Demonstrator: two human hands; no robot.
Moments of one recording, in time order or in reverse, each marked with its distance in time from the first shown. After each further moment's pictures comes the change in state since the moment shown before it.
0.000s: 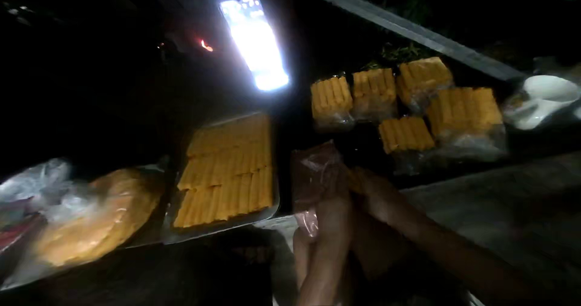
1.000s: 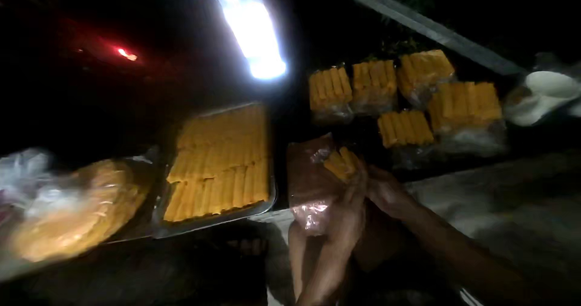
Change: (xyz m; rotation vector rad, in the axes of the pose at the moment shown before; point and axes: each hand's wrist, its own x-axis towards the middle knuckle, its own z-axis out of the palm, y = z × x) left_hand -0.027 -0.010 0.039 -0.363 -0.039 0.187; right_hand -0.001 0.026 0.022 1.205 0.106 0.120
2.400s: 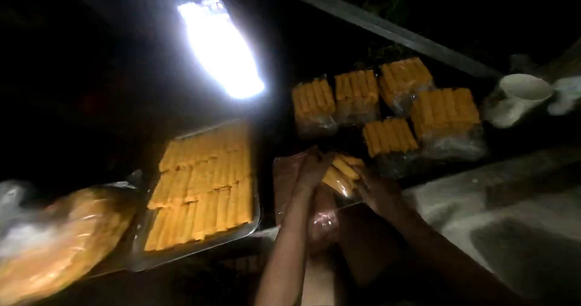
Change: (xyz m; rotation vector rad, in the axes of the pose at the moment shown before) left_hand 0.133 -0.040 -0.033 -0.141 -0.319 -0.640; right_hand 0.012 -0.003 -0.033 -1.225 0.109 -0.026
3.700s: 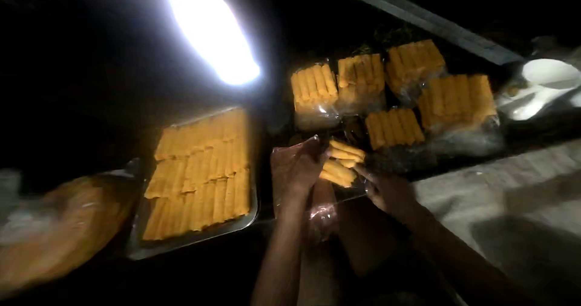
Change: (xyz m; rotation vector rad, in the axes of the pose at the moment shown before) left_hand -0.018 -0.004 -0.010 0.481 0.136 0.047; right_hand -0.011 0.016 -0.002 -0.010 0.049 -0.165
